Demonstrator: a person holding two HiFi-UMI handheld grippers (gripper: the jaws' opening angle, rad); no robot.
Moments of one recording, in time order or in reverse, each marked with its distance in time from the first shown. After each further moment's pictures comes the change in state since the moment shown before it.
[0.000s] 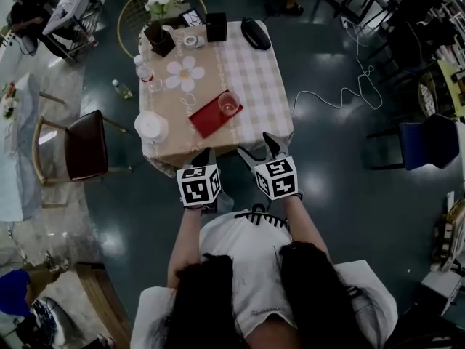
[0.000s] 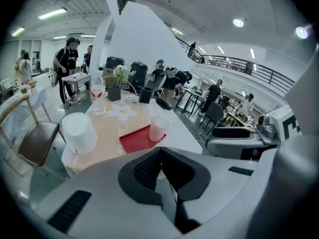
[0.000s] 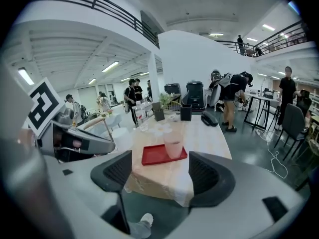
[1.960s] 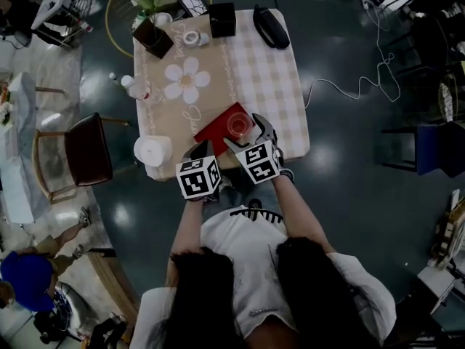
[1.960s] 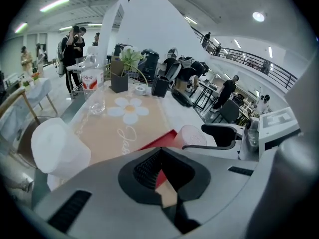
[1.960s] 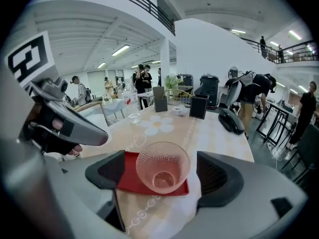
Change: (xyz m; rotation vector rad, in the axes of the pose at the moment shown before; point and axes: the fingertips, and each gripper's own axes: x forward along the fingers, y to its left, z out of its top) left arm 0.119 0.071 0.051 -0.096 0.128 0.082; right arm 0.183 -0.036 0.023 -0.163 0.118 0.070
